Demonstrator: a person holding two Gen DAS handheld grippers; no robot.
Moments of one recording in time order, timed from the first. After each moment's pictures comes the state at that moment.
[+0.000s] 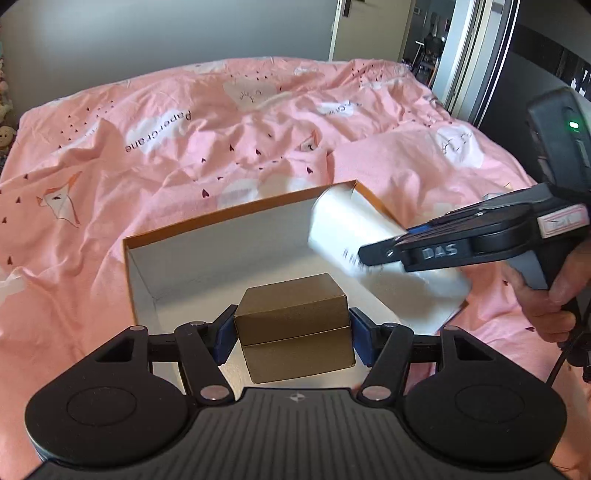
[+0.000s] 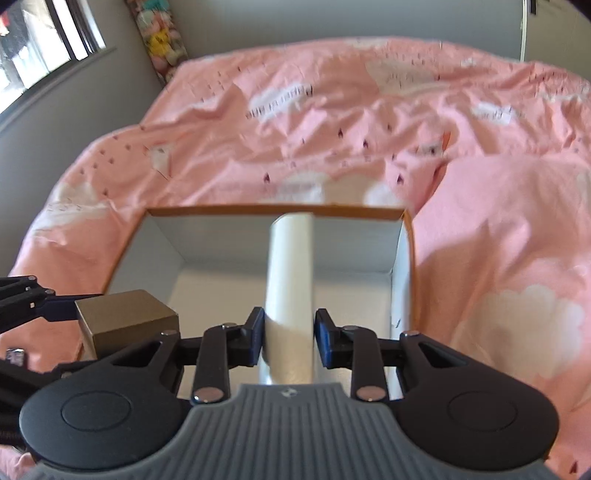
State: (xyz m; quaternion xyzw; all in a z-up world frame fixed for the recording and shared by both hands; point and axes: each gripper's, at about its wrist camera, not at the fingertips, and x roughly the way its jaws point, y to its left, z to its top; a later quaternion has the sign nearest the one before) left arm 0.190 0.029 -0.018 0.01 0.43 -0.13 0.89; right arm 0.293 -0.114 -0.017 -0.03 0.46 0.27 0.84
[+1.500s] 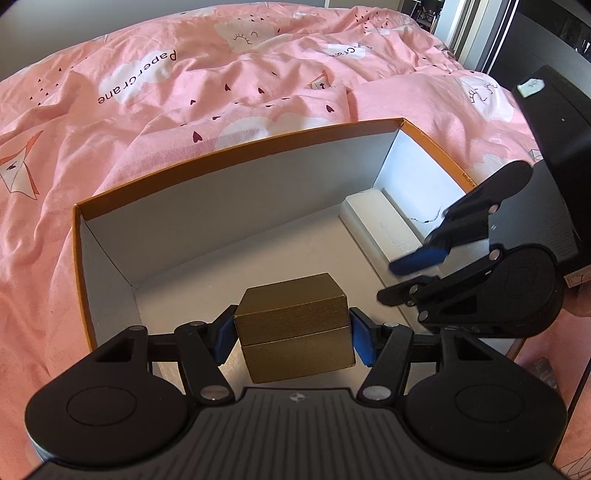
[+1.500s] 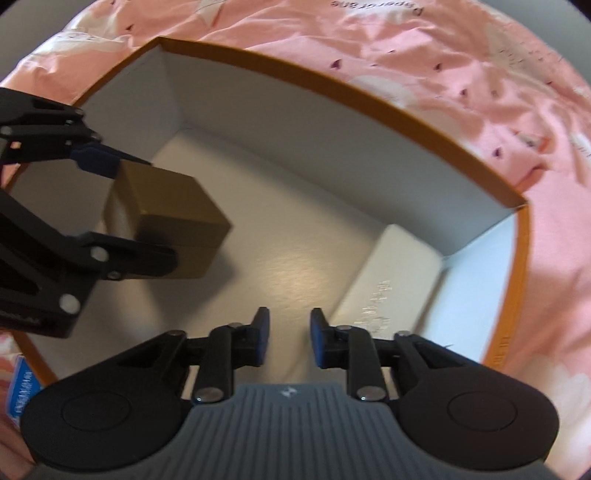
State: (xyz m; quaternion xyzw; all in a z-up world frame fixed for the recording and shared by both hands) left arm 0.244 0.045 -0.088 0.02 0.50 -0.15 0.86; right arm 0.318 -0.063 -0.099 -0.23 0.52 0.36 0.74
